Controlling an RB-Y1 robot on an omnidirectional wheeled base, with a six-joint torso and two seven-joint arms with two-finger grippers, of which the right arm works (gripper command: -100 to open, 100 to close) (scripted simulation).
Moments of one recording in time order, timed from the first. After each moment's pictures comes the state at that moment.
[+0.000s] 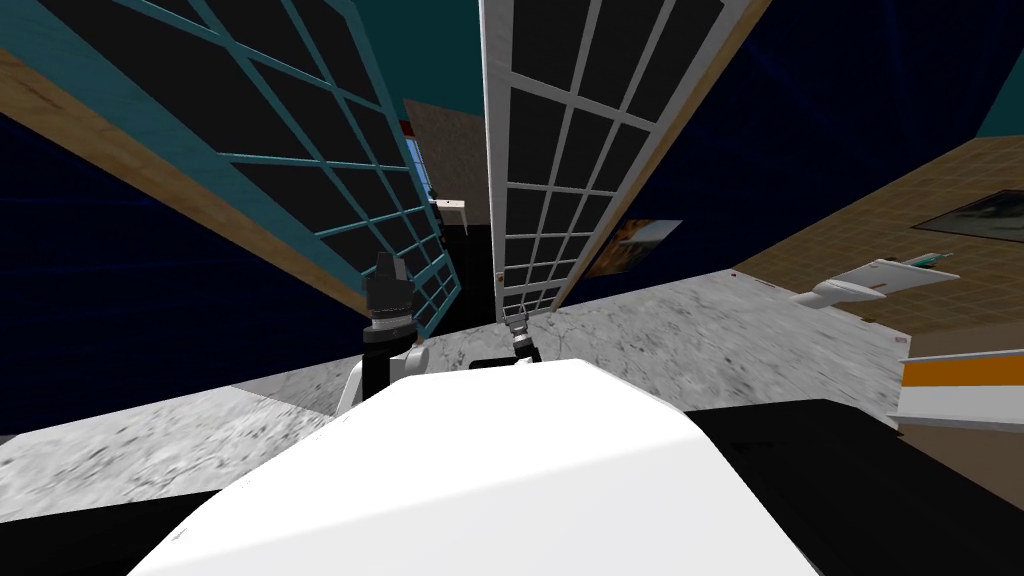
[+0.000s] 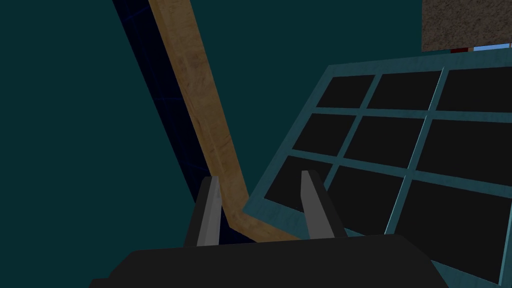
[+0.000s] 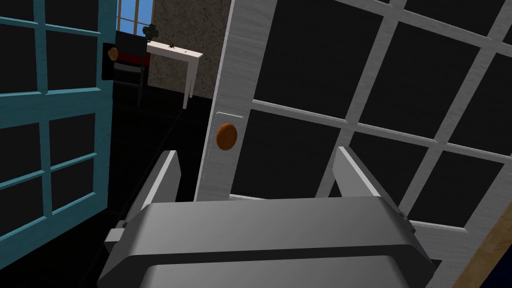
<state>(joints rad) 0.19 -0.14 0.64 -1.33 -0.59 -0.79 -0.79</state>
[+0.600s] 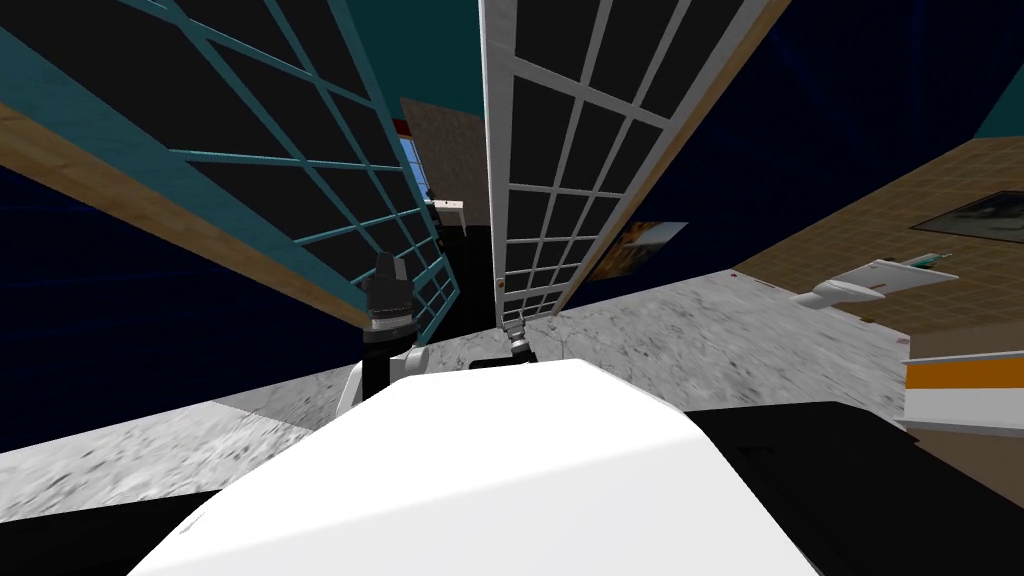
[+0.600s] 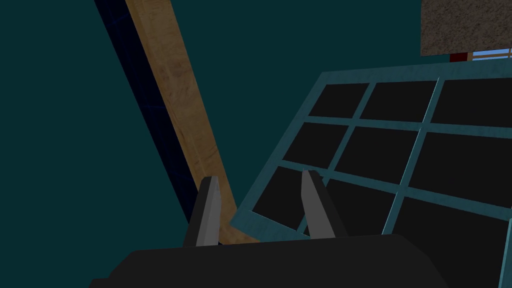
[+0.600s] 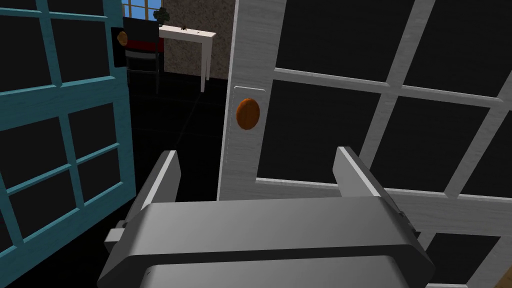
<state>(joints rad) 0.15 -0.14 0.73 -1.19 -0.68 -0.85 -0.88</state>
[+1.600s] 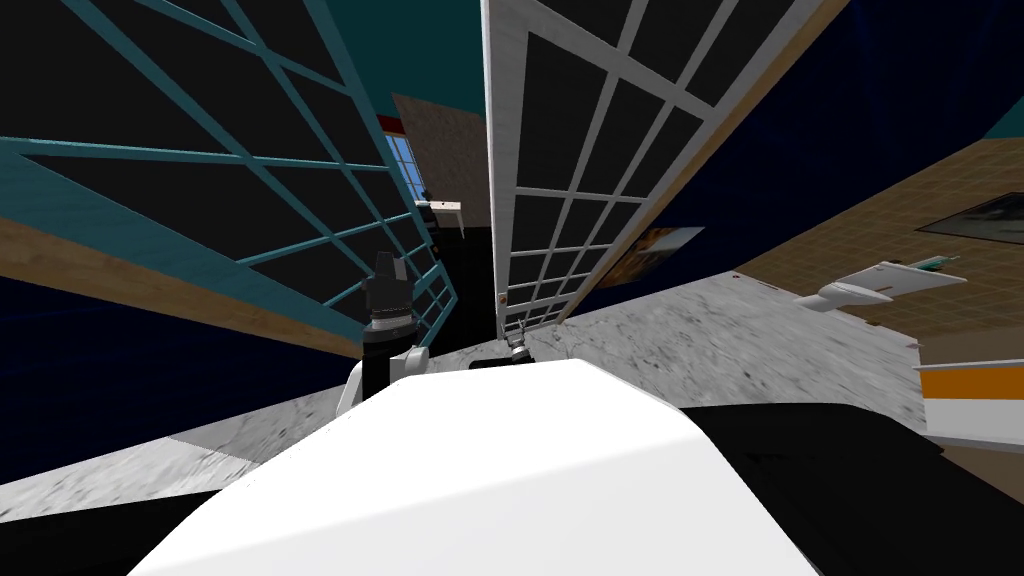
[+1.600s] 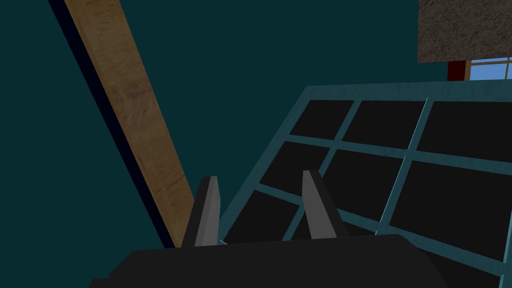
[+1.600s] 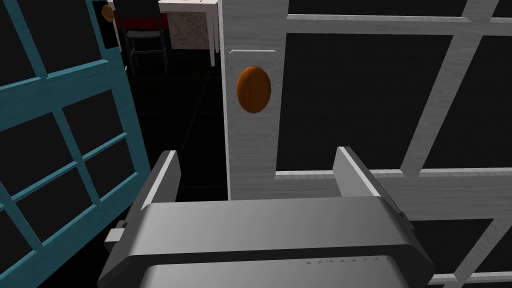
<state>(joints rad) 0.08 -0.15 0.86 -1.00 -0.83 -0.93 -1.02</state>
